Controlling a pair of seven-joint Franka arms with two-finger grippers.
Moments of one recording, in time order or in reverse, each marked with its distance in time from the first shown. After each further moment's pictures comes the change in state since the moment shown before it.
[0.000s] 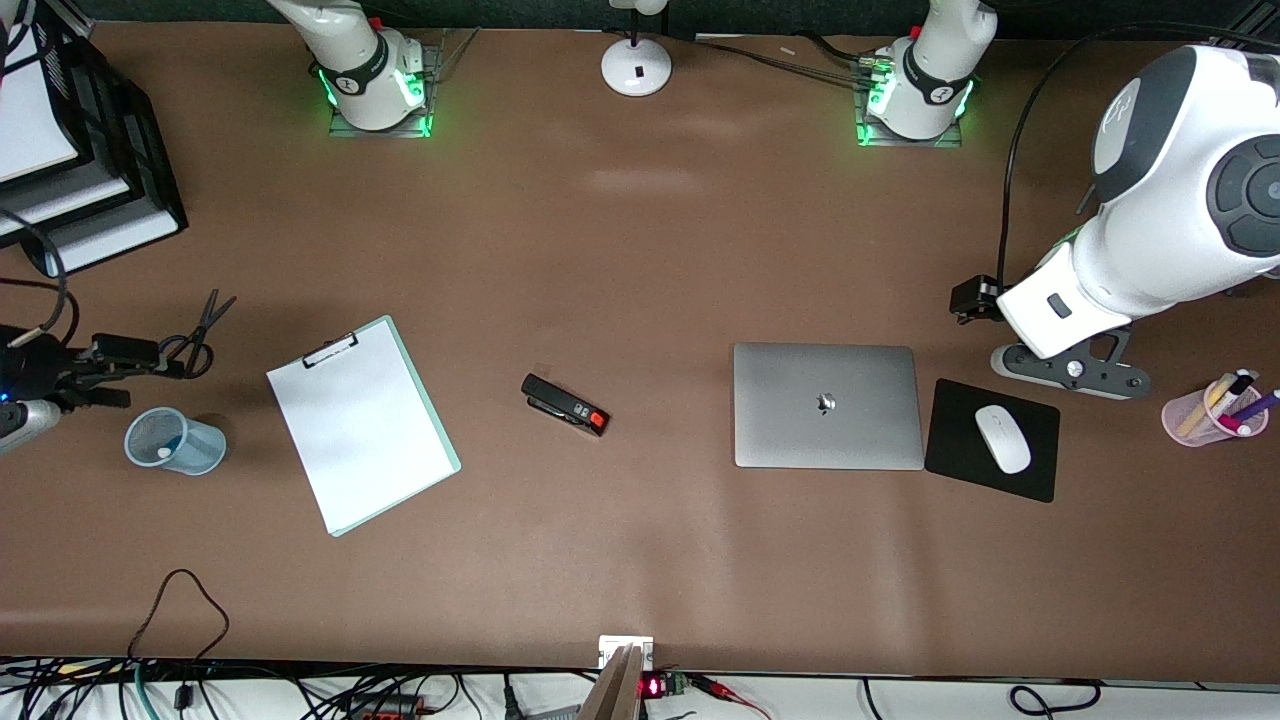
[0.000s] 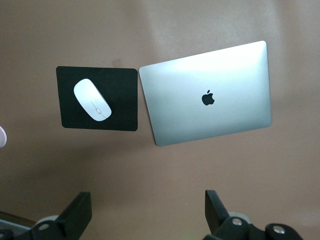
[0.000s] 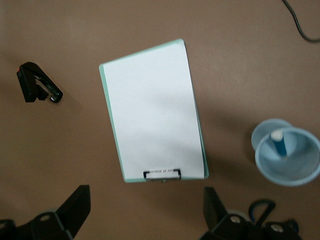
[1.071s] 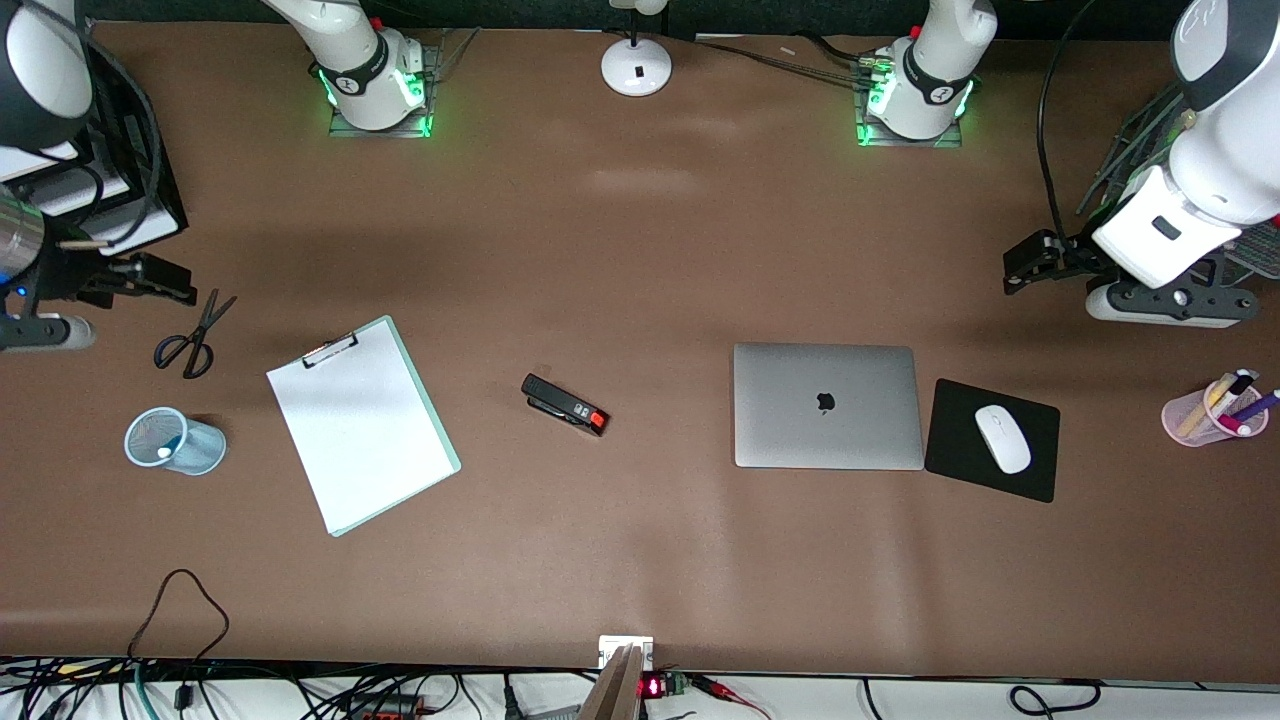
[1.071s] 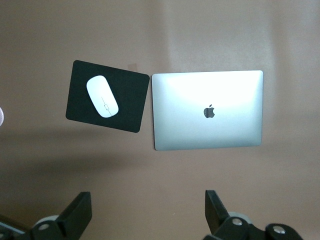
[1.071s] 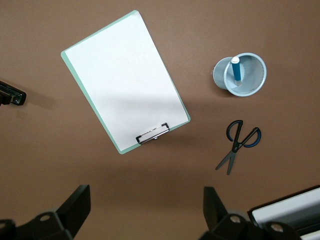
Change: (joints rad) left arm -0.188 -0.263 0.334 -0.290 -0.154 0.177 0.002; right arm 0.179 -0.348 0.001 -0.275 -0.291 0.036 0.435
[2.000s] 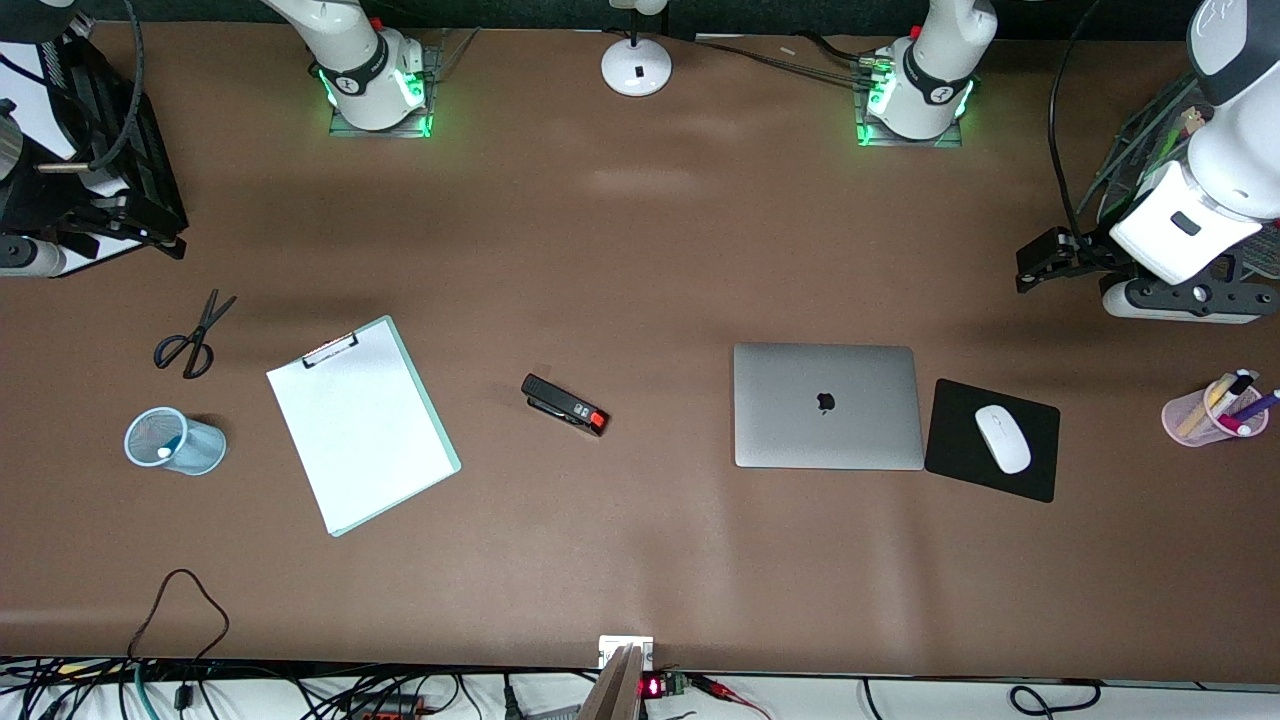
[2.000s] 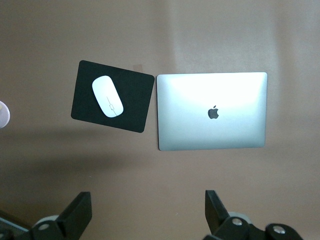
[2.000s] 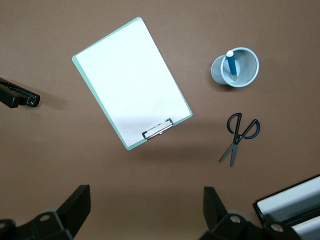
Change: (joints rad) left arm 0.002 -0.001 0.011 0.004 0.005 0.000 0.003; right arm 0.010 -0.141 0.009 -0.104 -0.002 0.027 0.057
